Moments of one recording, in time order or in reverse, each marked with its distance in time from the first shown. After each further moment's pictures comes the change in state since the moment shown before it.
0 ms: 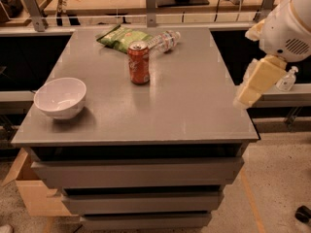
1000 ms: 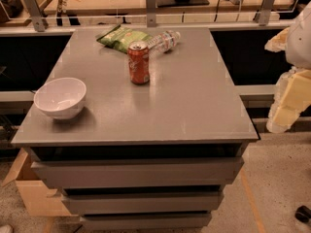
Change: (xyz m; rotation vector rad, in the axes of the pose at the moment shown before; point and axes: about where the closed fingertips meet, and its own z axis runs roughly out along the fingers) arm 0.037 0.041 -0.034 -0.060 0.172 -0.066
